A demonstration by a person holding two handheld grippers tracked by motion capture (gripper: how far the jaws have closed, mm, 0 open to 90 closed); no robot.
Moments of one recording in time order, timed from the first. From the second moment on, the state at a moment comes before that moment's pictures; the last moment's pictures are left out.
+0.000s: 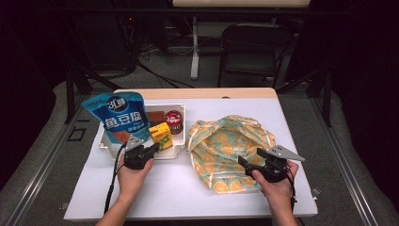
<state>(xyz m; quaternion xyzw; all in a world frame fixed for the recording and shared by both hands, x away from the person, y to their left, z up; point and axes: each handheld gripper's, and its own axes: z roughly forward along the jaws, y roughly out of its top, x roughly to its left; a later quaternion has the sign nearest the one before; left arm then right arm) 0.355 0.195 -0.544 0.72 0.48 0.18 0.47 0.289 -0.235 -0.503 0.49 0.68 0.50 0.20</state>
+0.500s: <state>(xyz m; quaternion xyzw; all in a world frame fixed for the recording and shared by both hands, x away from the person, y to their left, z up) 0.362 0.226 -0.540 0.66 0.55 0.18 0.48 0.290 -0.240 -0.504 0.50 0.68 0.49 0.21</state>
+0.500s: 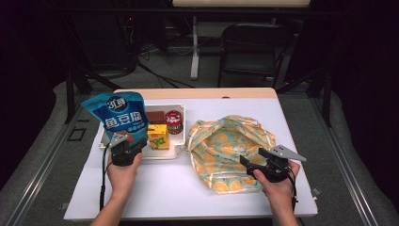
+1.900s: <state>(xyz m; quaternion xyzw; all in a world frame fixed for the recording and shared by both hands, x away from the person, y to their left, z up) 0.394 0.176 -0.551 0.66 0.58 0.14 0.45 0.290 -0.241 -0.509 0.50 0.69 0.48 0.21</state>
